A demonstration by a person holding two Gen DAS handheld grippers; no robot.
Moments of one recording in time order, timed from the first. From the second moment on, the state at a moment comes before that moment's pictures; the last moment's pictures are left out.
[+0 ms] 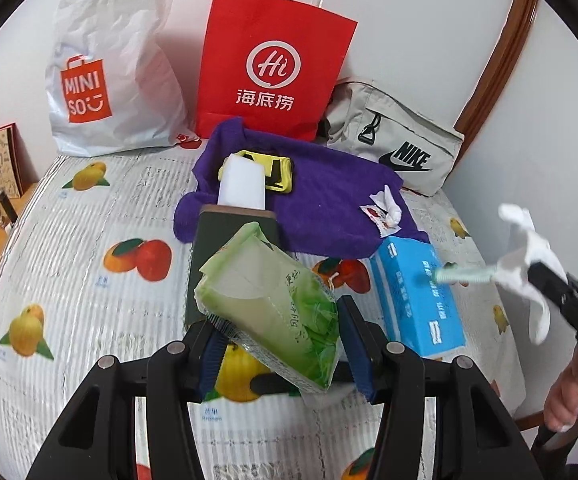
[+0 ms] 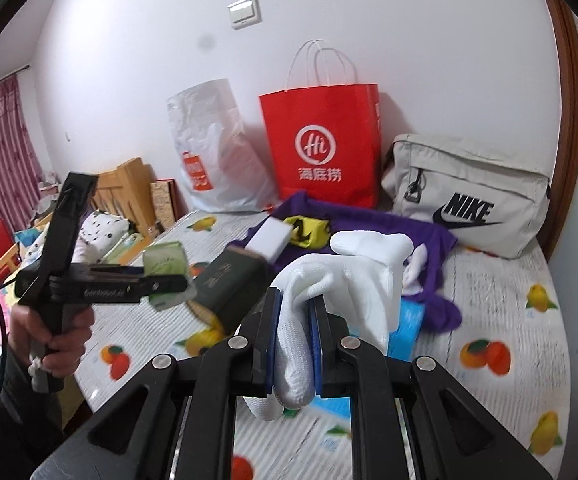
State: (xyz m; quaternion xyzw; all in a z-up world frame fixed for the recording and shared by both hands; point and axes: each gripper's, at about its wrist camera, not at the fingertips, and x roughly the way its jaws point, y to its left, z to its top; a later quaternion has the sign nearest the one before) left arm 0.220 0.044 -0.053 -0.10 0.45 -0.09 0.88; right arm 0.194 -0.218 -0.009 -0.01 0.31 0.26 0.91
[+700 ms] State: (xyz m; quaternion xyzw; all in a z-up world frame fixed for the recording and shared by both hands) left arm 0.308 0.063 -0.071 -0.10 0.47 -0.08 0.87; right arm 0.350 -0.189 -0.048 -0.01 0.36 0.25 0.90
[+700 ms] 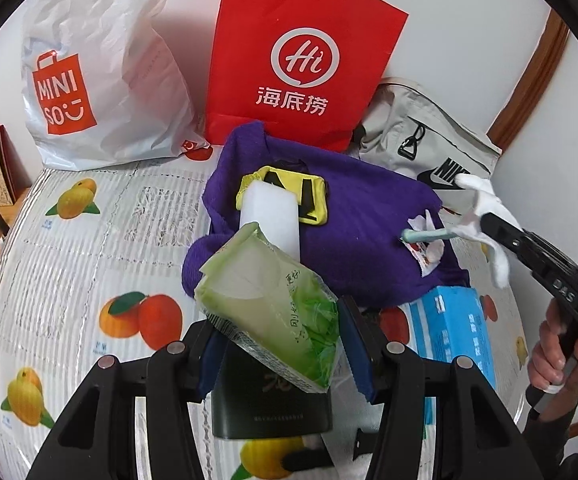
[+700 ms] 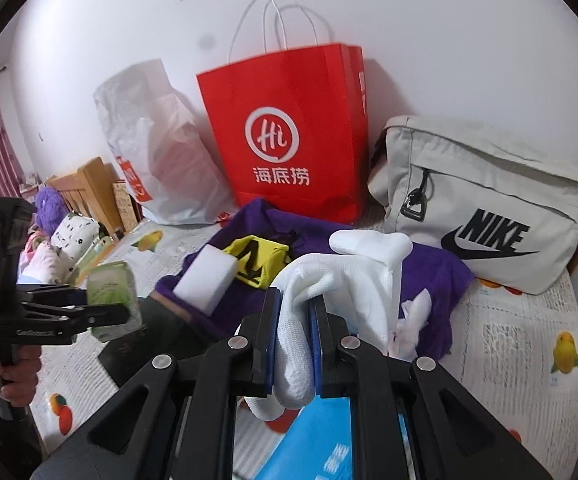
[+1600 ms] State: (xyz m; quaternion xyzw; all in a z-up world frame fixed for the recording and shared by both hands) left arm 0.349 0.054 -0.086 -0.10 0.49 -0.08 0.86; right arm 0.426 -0.184 -0.128 -0.05 0.48 0.21 0.85
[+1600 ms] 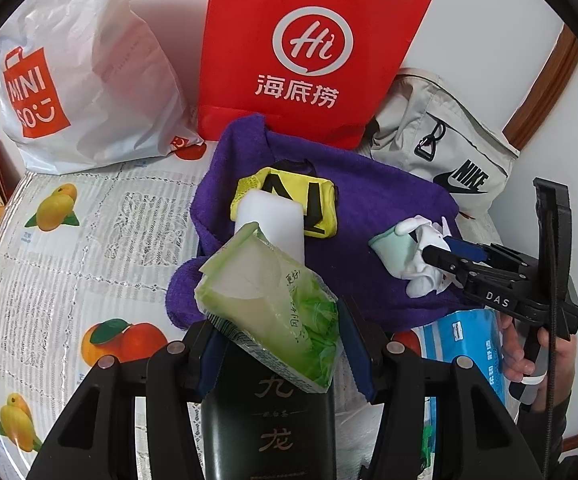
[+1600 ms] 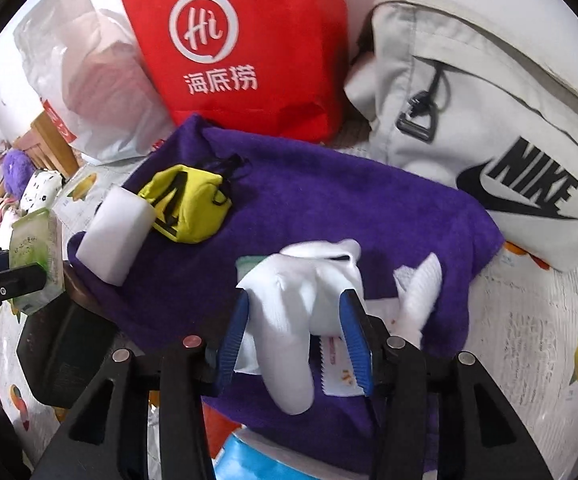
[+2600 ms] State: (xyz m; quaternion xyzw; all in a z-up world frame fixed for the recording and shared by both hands) left arm 0.430 -0.032 -0.132 -0.05 0.54 -0.11 0.83; right arm 0.357 -0.234 -0.103 -0.01 0.44 0.17 0.88
